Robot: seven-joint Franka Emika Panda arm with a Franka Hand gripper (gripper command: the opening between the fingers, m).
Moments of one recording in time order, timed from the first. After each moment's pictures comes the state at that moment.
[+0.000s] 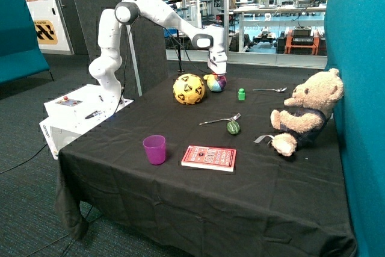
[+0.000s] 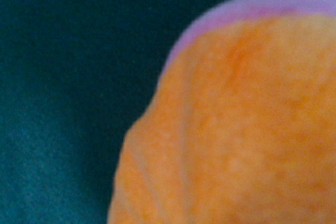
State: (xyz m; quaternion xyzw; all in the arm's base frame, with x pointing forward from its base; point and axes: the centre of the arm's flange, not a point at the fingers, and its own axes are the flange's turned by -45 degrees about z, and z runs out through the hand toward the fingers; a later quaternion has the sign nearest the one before) arm 0.562 0.269 0.339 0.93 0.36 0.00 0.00
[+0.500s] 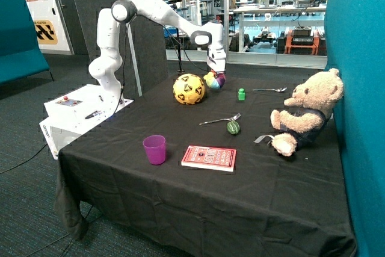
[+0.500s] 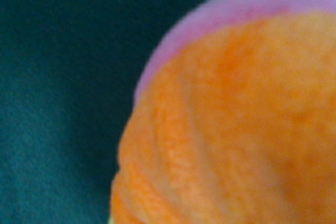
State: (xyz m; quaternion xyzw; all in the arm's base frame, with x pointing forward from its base) arm 0.562 0.253 0.358 0.94 0.35 0.00 0.00
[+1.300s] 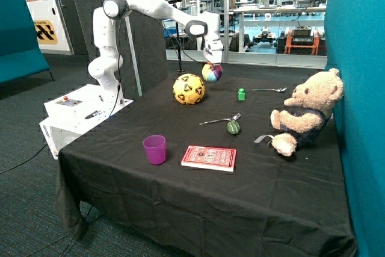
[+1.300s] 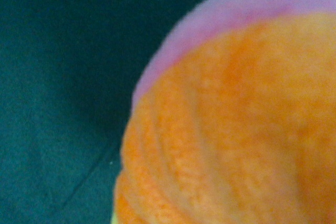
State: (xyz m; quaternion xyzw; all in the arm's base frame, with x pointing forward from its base) arm 0.554 0.222 0.414 0.94 0.35 0.00 0.00
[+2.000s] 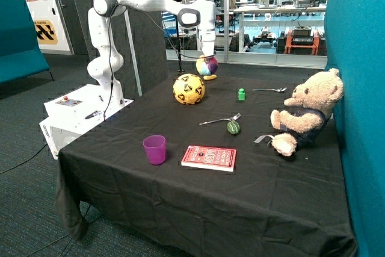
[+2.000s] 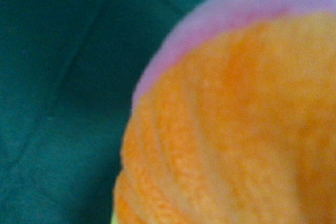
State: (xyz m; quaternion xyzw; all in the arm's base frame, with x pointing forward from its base) arm 0.555 0.148 0.471 0.96 0.27 0.00 0.00
